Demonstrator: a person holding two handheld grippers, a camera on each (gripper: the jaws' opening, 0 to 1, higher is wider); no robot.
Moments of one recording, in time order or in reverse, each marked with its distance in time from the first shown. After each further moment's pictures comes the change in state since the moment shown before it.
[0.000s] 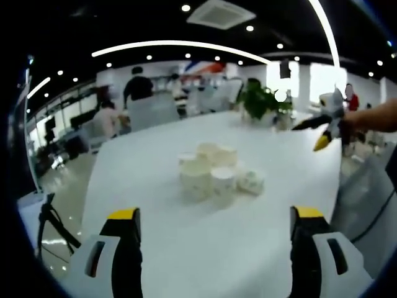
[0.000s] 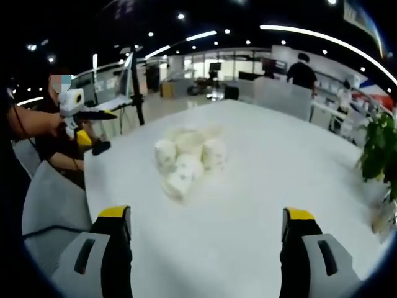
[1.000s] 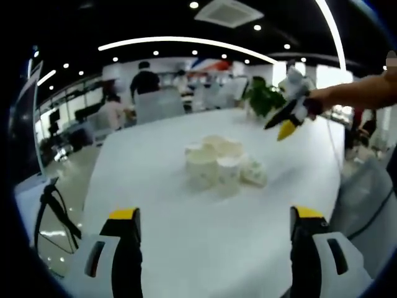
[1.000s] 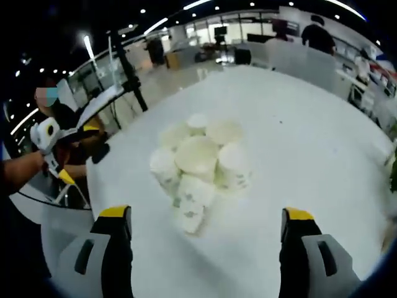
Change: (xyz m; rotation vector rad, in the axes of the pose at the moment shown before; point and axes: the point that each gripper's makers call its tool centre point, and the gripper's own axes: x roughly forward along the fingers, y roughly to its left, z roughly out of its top) left arm -0.011 0.006 -0.022 -0.041 0.015 0.033; right arm 0.096 0.013 0.050 0.086 0.263 0.130
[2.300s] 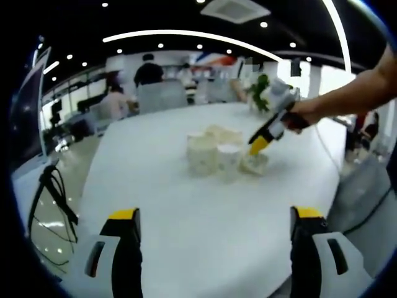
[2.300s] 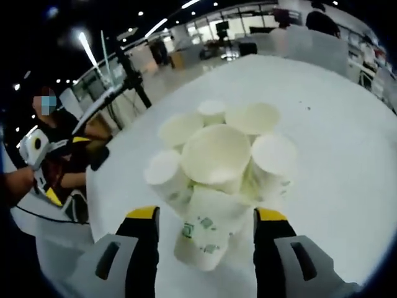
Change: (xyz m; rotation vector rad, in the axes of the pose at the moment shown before) left arm -0.011 0.001 -0.029 -0.044 0.041 0.013; right arm 0.086 0.024 -0.012 0.072 0.003 0.065
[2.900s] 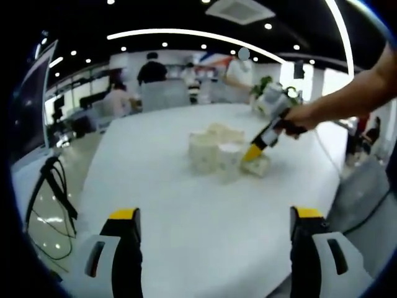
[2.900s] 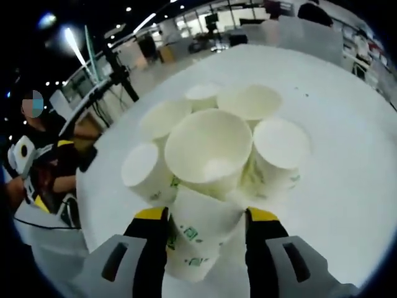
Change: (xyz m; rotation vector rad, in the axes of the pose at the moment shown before) left arm -0.004 0.006 -0.002 -0.023 -0.004 0.008; right arm 0.016 -0.001 -0.006 0.045 0.053 -0.037
